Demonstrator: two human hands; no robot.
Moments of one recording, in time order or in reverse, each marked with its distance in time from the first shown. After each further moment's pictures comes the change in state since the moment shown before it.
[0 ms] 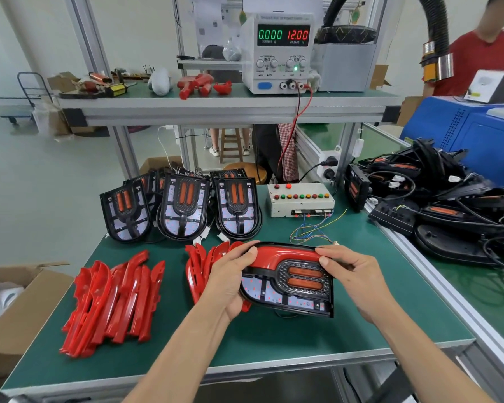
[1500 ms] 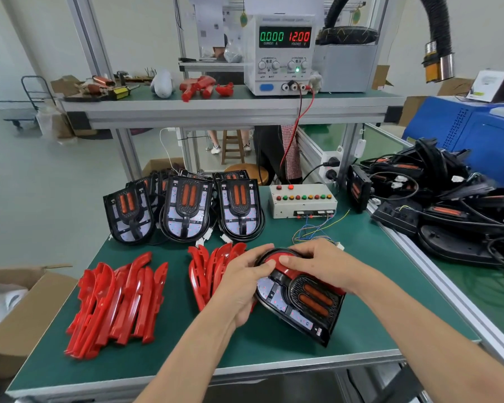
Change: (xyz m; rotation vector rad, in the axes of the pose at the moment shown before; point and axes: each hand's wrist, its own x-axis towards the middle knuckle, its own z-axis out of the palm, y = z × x) left_hand -0.007 -0.007 0.008 0.141 -0.135 0.026; right_hand 0.034 -0.038 0.040 -0.351 -0.506 0.232
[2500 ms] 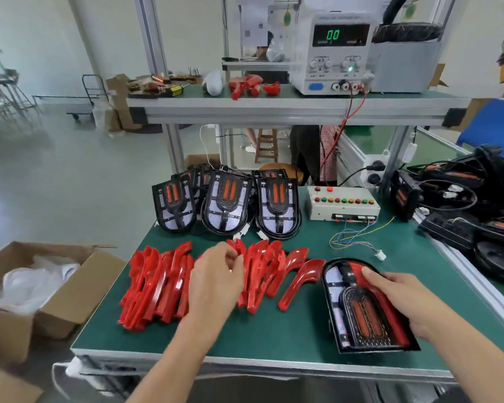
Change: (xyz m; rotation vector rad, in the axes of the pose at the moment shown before) left_hand -0.044 0.033 -0.084 1.143 0.639 0.399; right_hand -0.038 0.042 -0.008 0.330 0.384 0.429
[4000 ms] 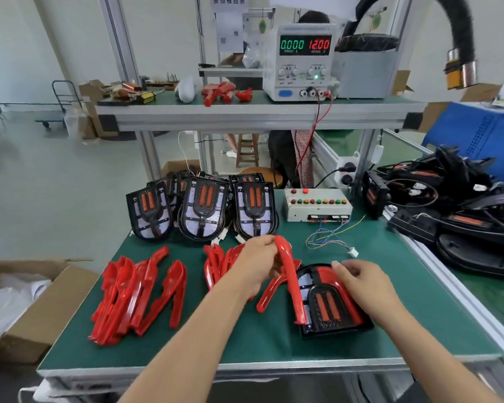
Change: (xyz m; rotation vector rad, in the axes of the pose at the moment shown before) left_hand 0.024 0.088 0.065 -0.773 -0.672 -0.316; right_hand 0.008 0.003 0.008 -0.571 0.302 -0.353
